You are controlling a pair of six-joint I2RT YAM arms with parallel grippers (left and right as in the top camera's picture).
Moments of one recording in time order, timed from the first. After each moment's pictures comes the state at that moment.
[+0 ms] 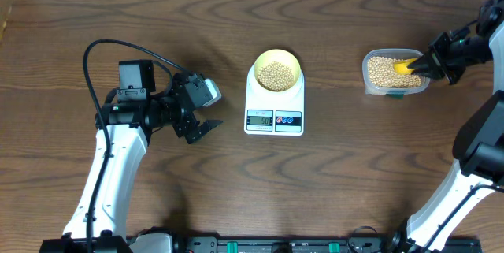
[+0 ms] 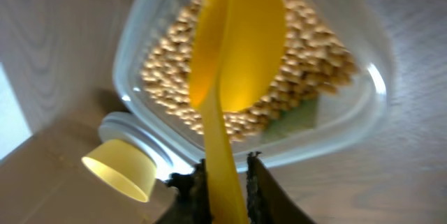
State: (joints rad) left arm 0.04 1.36 0.94 -0.67 0.66 1.01; right arm -0.37 2.16 1.90 -1.36 -0.55 0.47
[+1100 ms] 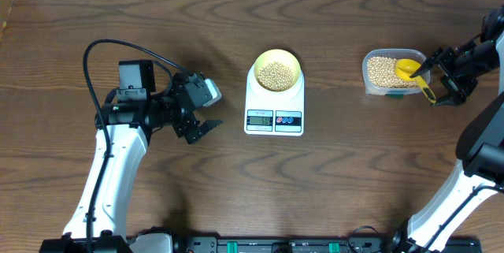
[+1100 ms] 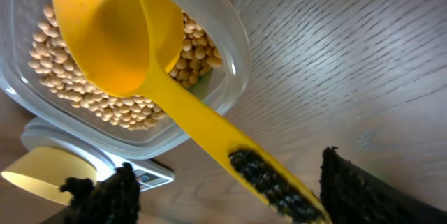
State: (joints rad) left arm 0.04 1.36 0.94 -0.67 0.66 1.01; right arm -0.40 2.16 1.90 -1.50 -0.38 0.39
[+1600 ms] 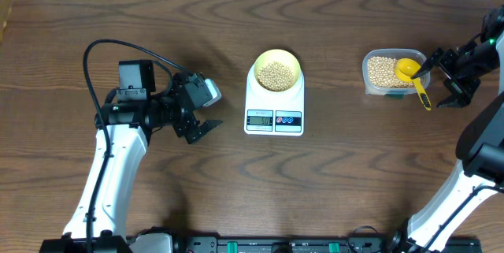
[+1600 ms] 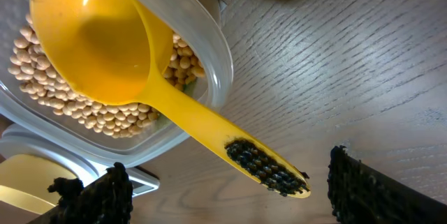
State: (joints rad) left arm 0.04 1.36 0.94 -0.67 0.66 1.01; right arm -0.40 2.16 1.90 -1.50 -0.33 0.36
